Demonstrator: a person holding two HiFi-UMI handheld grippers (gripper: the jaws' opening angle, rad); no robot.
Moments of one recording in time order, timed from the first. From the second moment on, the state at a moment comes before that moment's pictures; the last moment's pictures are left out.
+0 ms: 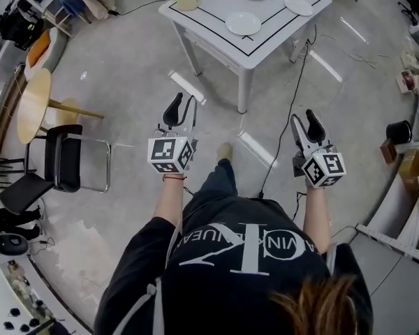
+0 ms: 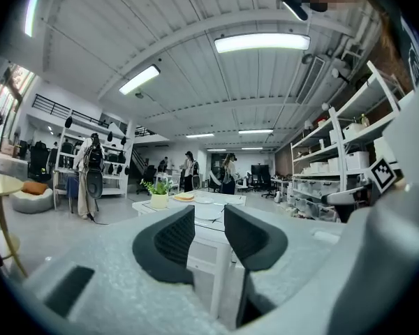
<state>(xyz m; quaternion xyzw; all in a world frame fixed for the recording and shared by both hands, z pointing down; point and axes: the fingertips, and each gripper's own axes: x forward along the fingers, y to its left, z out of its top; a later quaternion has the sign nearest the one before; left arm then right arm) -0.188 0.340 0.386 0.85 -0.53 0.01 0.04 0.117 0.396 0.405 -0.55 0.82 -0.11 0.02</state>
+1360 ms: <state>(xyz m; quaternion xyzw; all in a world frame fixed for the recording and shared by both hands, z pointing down) -0.136 0.070 0.398 0.91 -0.41 0.02 0.04 0.119 0.160 0.410 -0.63 0.77 -0.13 0.04</state>
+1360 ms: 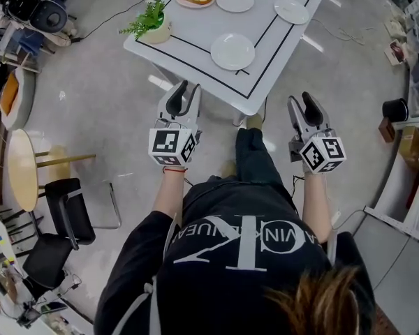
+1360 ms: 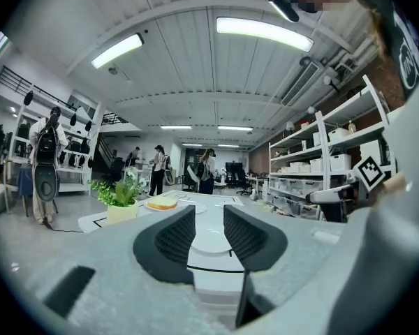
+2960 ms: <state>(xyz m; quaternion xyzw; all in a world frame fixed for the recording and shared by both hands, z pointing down) 0.135 -0.158 0.414 0.94 -0.33 0.05 0.11 0.297 -0.114 0.470 -0.59 0.79 -0.19 -0.05</state>
